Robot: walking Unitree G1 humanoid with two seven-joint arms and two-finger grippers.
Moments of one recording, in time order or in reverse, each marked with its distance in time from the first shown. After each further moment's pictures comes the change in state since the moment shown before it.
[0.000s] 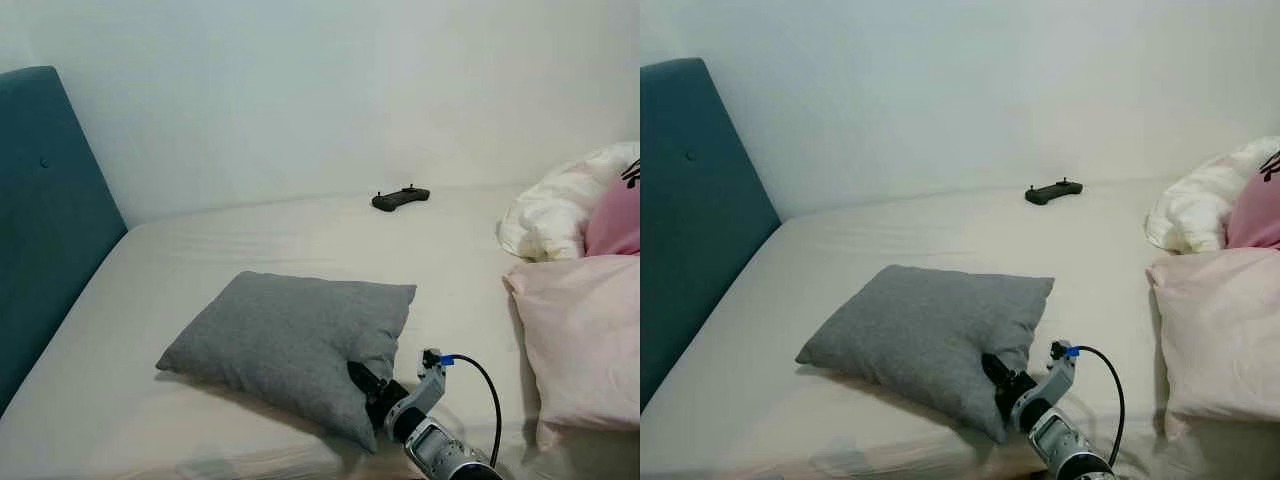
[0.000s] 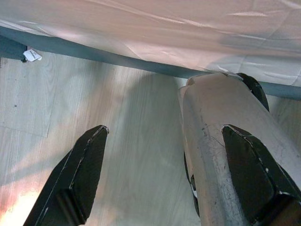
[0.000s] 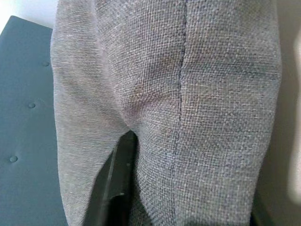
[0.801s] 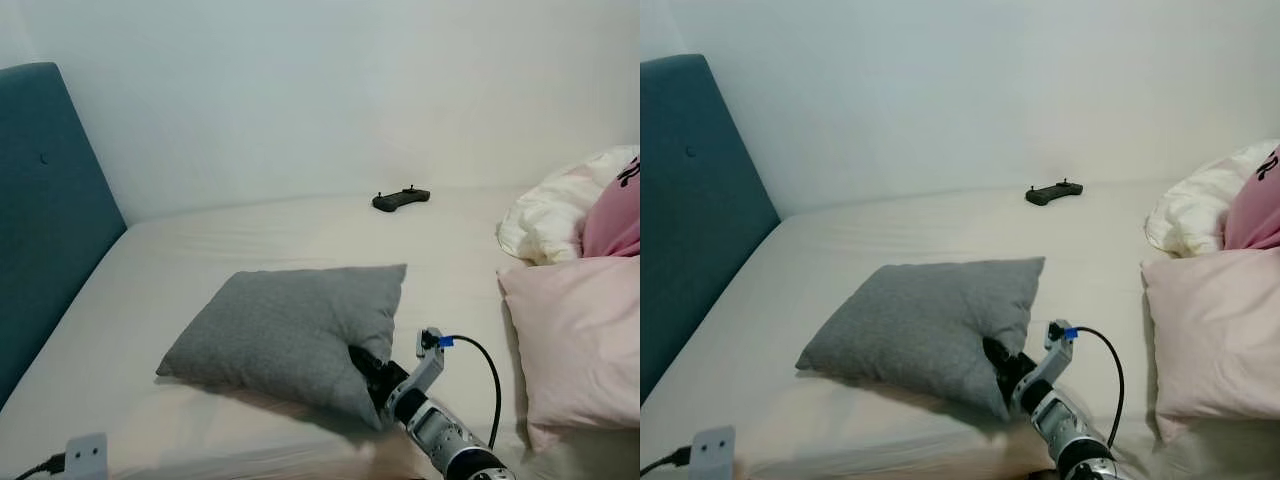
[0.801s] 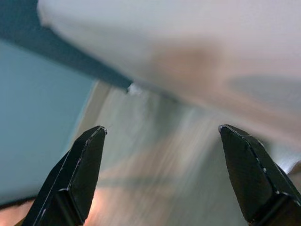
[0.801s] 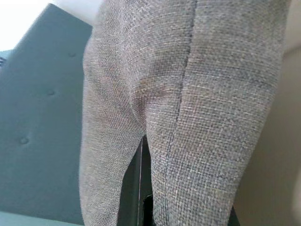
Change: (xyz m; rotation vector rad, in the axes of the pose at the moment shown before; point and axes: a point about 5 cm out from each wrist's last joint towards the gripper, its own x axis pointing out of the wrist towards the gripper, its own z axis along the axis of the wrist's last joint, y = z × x) left arm -0.002 0.052 0.052 0.015 -0.112 0.428; right arm 0.009 0.022 0.023 -0.137 -0.033 0.170
